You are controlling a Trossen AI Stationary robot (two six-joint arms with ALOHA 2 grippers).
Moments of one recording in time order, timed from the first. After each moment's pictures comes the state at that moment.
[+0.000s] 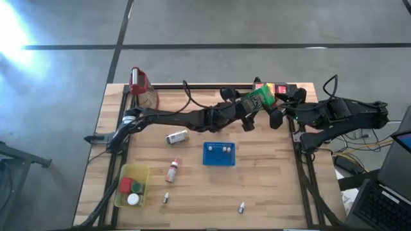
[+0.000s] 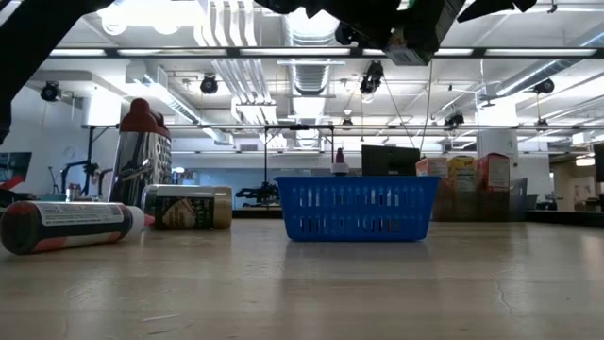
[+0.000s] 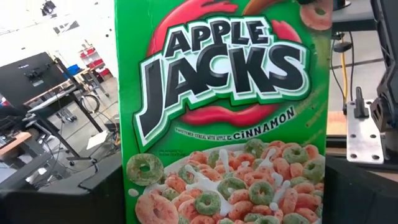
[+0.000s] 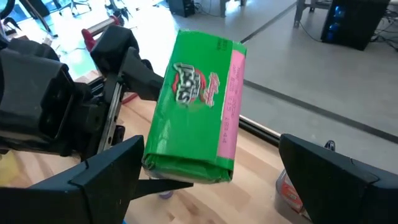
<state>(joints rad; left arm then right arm) 0.03 2.09 1.87 0.18 -0.57 0.34 0.19 0.89 1.19 -0.94 0.84 0.69</state>
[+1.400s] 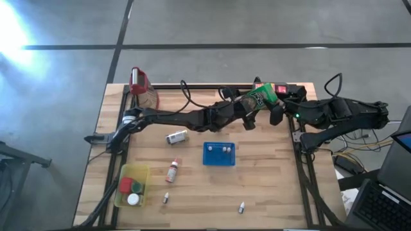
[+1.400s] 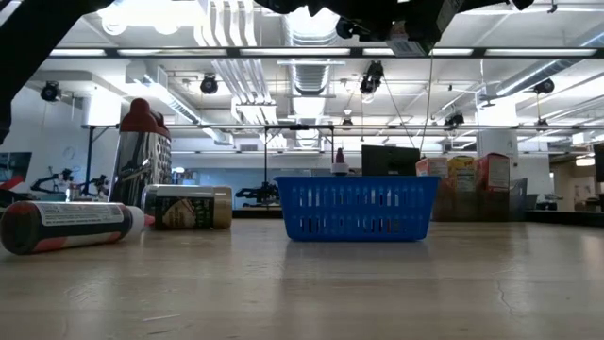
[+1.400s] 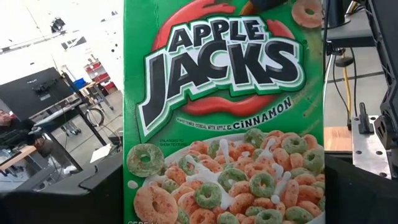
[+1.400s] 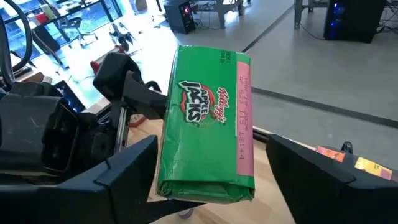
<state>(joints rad) 0.04 2.09 1.87 0.25 -0.56 0.39 0.18 0.88 1.19 -0.86 0.87 0.74</state>
